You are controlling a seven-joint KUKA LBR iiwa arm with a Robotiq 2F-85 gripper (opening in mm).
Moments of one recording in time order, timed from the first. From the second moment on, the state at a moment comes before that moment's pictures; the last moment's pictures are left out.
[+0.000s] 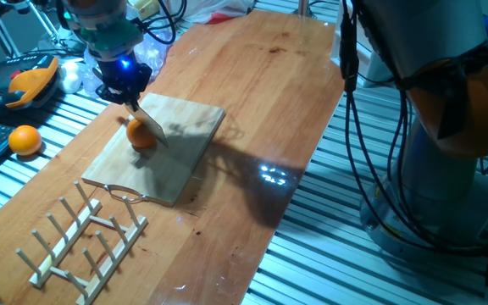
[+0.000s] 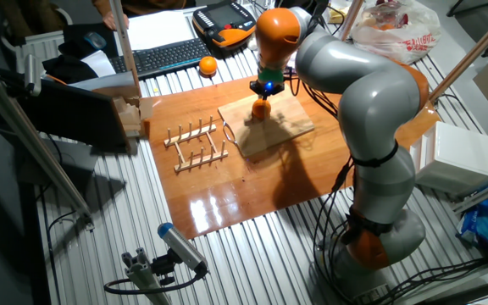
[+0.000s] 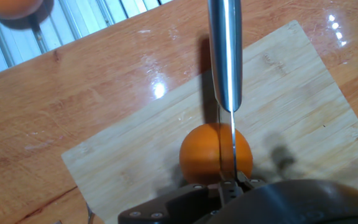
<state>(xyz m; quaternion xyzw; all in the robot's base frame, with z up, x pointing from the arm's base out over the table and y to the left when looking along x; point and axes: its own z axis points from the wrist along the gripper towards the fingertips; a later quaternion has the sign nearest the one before) 0.639 0.082 0.159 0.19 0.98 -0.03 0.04</state>
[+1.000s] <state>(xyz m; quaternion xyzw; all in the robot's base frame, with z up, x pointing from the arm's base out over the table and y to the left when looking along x) 0.635 0.084 0.152 0.18 0.98 -0.04 0.02</state>
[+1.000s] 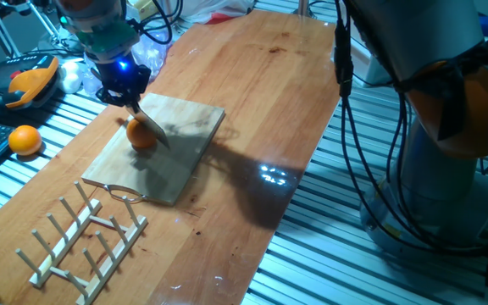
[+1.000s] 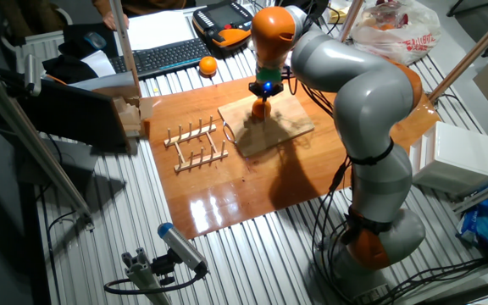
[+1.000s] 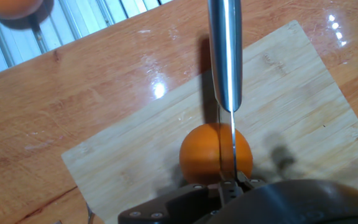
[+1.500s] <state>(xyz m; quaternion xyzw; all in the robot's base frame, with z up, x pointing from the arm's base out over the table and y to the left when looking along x) 0.634 0.084 0.151 0.17 0.98 -0.04 0.00</state>
